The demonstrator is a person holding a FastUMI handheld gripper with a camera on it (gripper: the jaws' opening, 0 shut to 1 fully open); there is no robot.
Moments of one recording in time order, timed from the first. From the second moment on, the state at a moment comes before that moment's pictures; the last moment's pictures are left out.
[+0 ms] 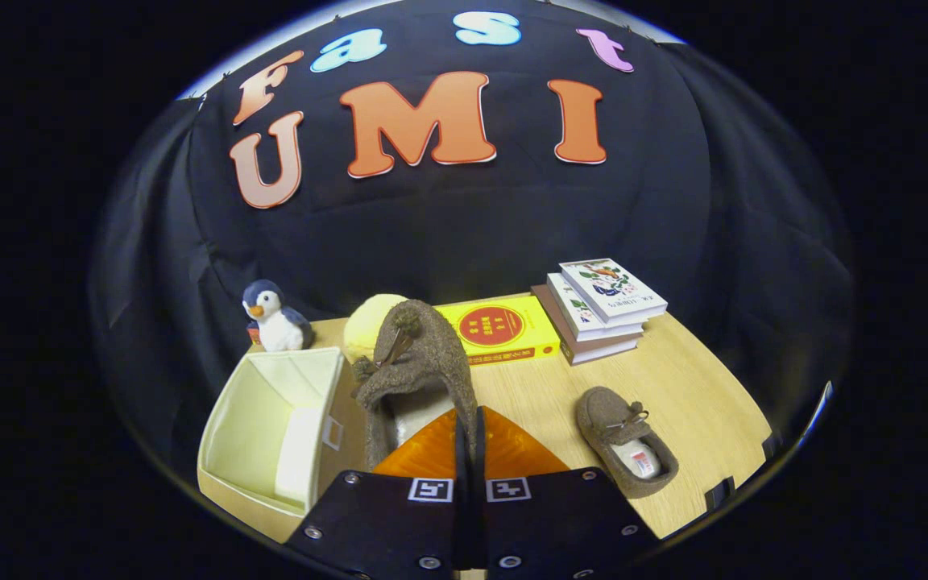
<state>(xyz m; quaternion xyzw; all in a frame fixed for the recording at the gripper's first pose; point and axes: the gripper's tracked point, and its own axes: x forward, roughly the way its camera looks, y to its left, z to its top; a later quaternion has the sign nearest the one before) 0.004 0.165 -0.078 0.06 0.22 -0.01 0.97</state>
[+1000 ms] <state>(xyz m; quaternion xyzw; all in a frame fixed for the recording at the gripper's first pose) 0.004 0.386 -0.144 0.11 0.30 0.07 0.94</state>
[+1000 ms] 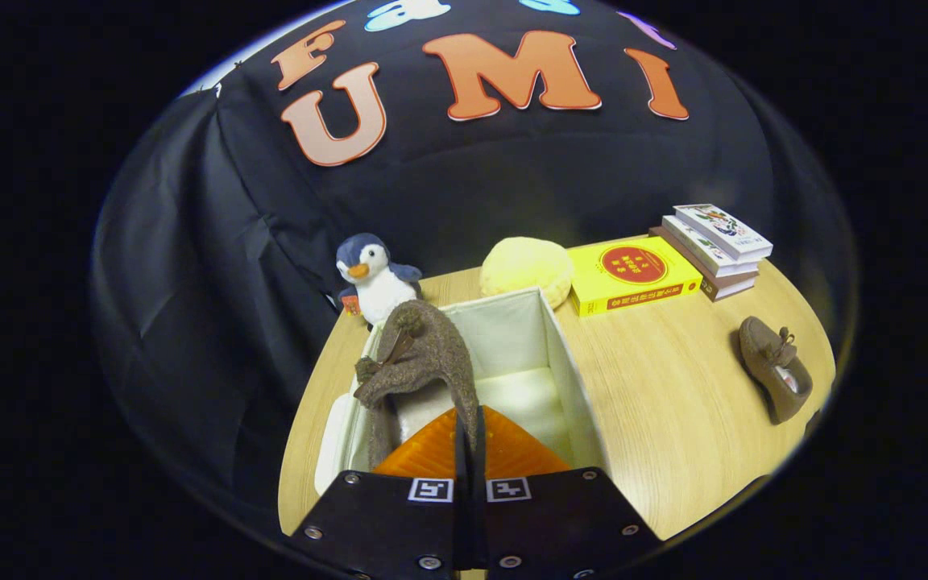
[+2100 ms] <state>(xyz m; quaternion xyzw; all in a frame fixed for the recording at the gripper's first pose) 0.001 0.313 -0.126 0.04 0.27 0.09 0.96</state>
